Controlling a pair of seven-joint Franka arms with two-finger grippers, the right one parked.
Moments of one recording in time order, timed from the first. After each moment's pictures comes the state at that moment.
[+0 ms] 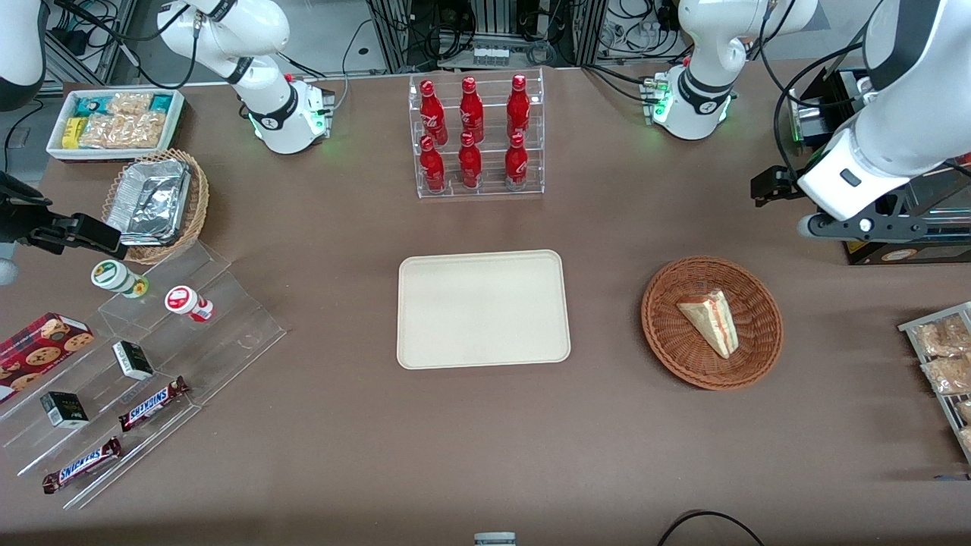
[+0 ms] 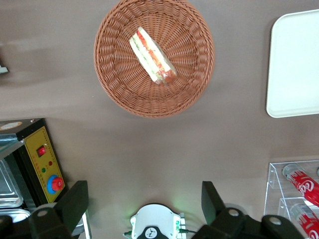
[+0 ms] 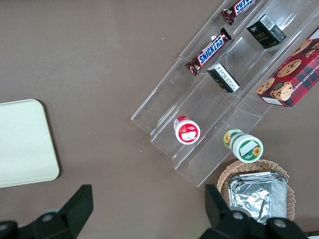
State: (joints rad) arm -0.05 -0.01 -0.12 -1.63 0.03 1.40 -0.08
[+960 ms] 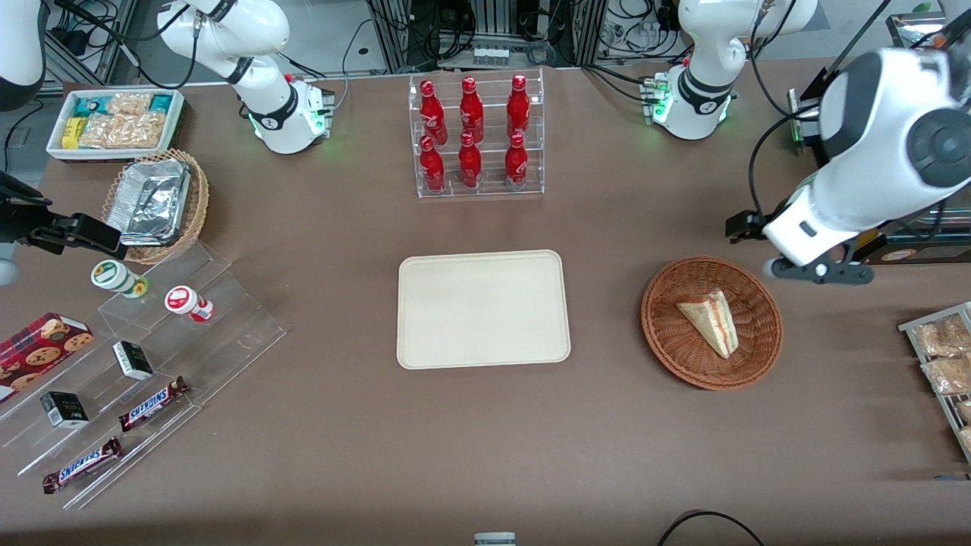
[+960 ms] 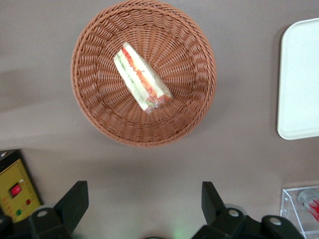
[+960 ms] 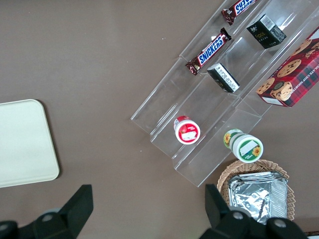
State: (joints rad) arm -0.05 0.06 -0.12 -1.86 0.02 1.72 -0.05
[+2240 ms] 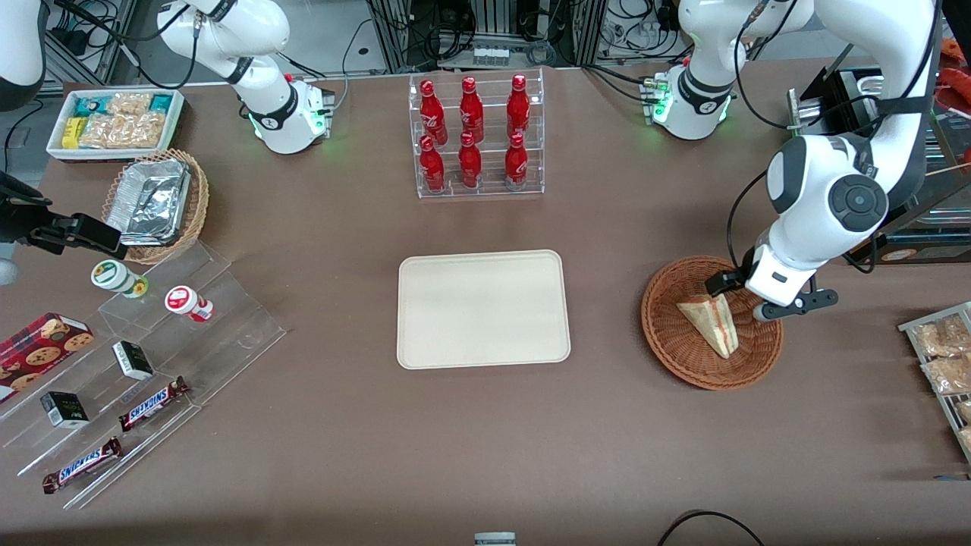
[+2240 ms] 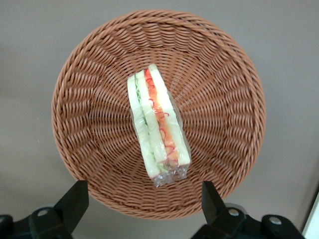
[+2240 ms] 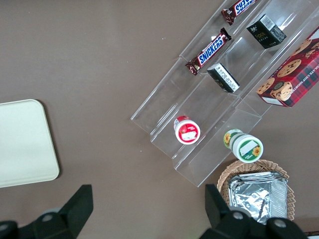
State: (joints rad) arm -0.01 0.12 -0.10 -2.16 0.02 2.25 -0.44
